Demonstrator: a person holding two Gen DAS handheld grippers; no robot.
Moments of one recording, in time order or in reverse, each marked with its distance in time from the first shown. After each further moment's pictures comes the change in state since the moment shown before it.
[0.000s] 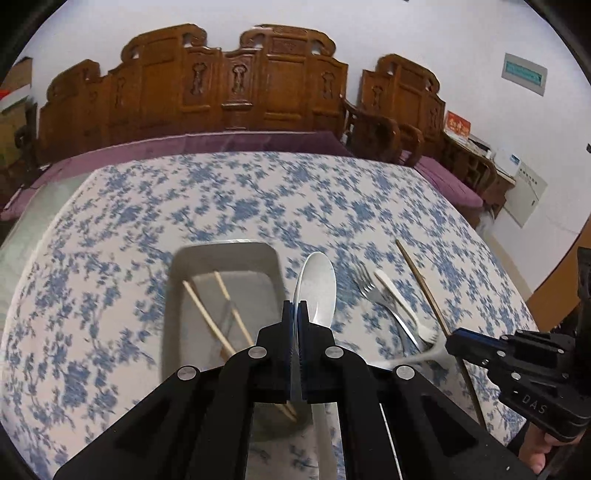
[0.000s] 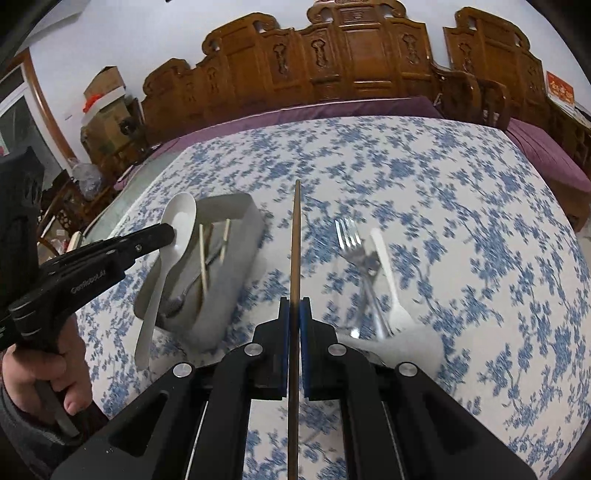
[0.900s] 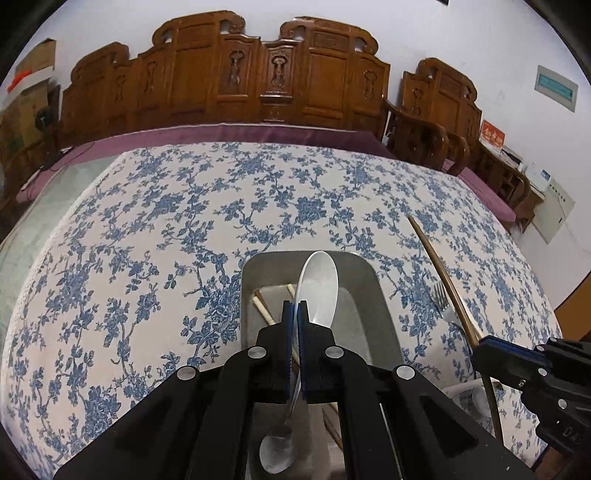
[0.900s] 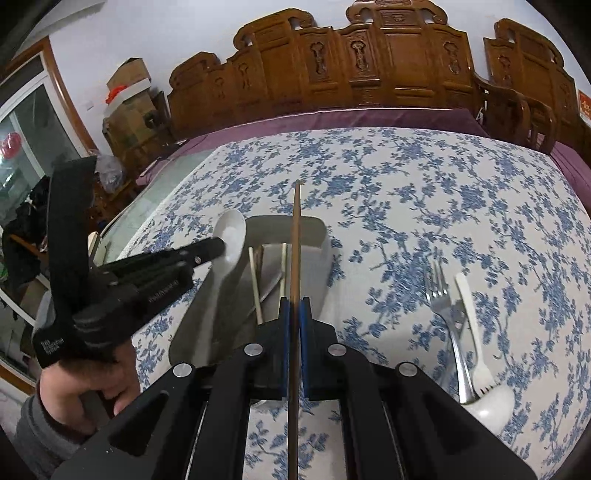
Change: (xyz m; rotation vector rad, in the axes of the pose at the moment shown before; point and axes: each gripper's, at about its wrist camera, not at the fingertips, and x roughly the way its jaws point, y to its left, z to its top) left arm 0.040 0.074 0.009 -0.065 0.022 0.076; right arm 0.053 0.068 0.040 -0.061 -0.003 0.077
